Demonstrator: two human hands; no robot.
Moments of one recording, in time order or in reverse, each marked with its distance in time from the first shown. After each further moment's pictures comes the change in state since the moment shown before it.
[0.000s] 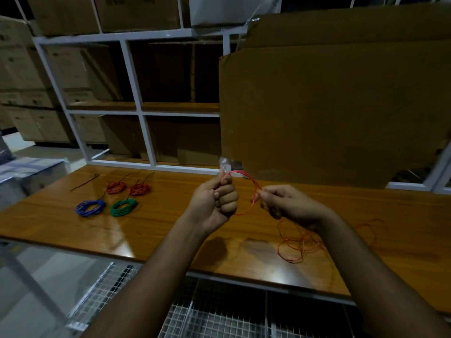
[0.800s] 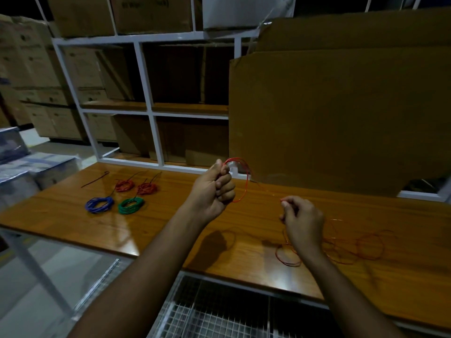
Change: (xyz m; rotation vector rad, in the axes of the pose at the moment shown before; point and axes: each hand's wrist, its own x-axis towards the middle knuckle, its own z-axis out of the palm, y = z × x) left_hand 0.008 0.023 0.004 0.167 0.195 0.187; right_hand -0.001 0.047 0.036 -0.547 0.971 -0.121
